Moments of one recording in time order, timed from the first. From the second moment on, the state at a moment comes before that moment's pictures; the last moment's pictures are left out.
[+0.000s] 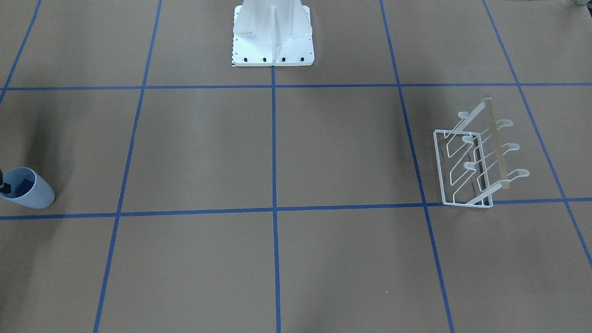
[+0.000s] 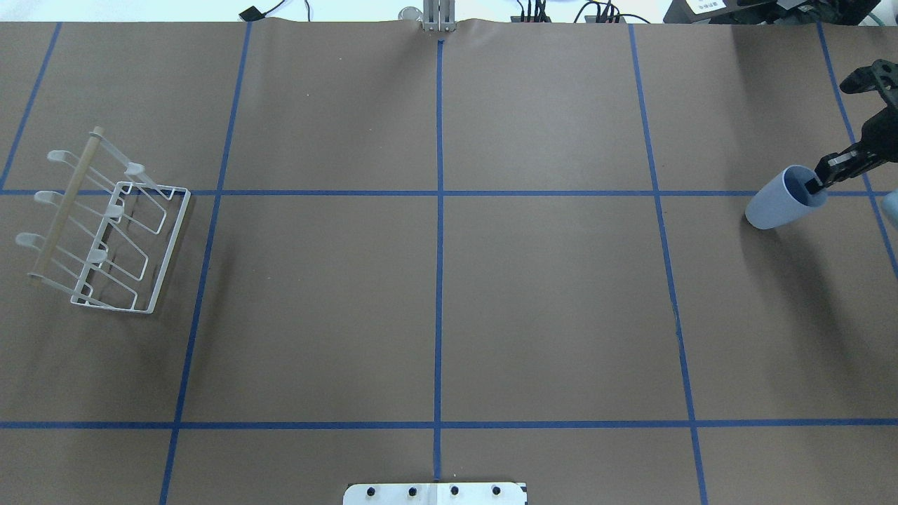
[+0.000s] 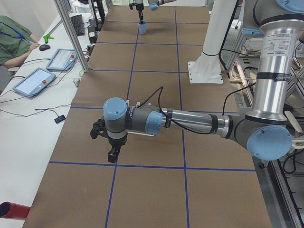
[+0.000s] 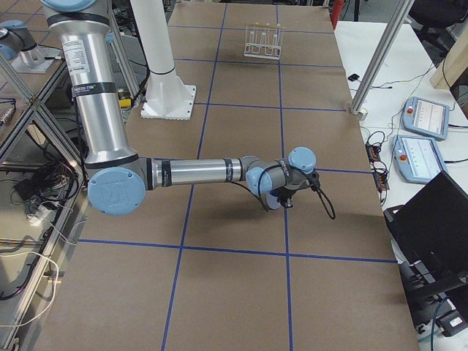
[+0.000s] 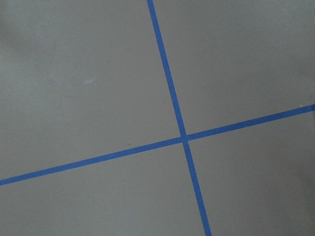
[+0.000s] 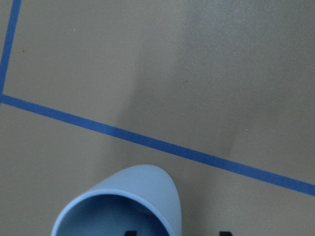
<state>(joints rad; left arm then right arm) -1.57 -1.63 -1.64 -1.62 -2.27 0.13 1.25 -1.39 1.44 -1.28 2.46 0.18</state>
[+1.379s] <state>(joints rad) -1.36 -1.87 -1.71 -2.19 -2.37 -0.94 1.19 -1.33 1.77 -0.49 2.43 1.26</state>
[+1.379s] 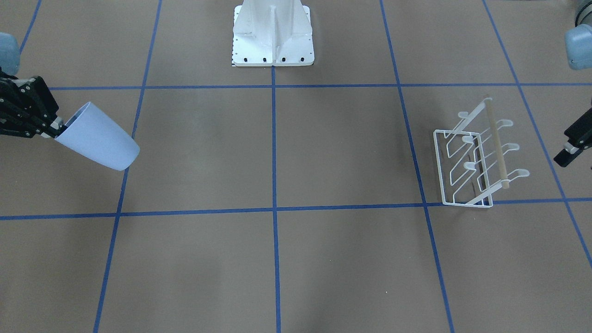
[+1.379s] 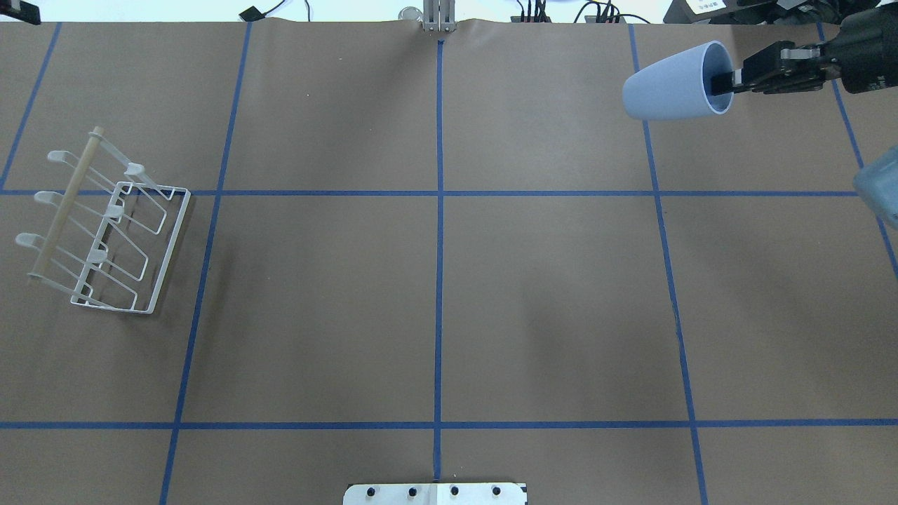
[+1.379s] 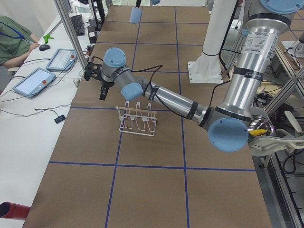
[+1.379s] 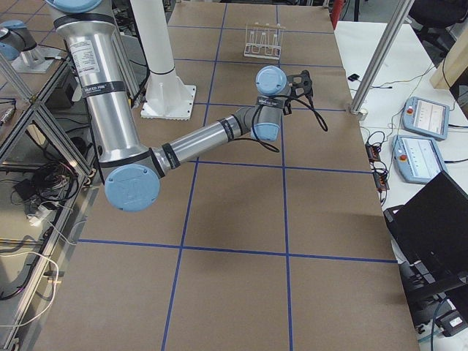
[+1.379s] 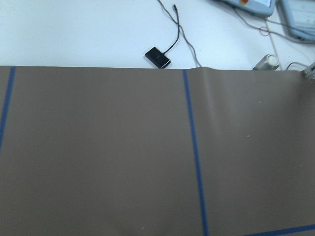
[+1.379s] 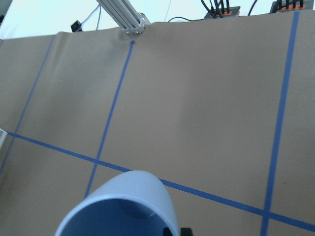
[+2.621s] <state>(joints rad) -0.85 -2.03 -1.81 -2.97 -2.04 -2.13 0.75 -1.31 1.79 0.21 1.94 1.85</state>
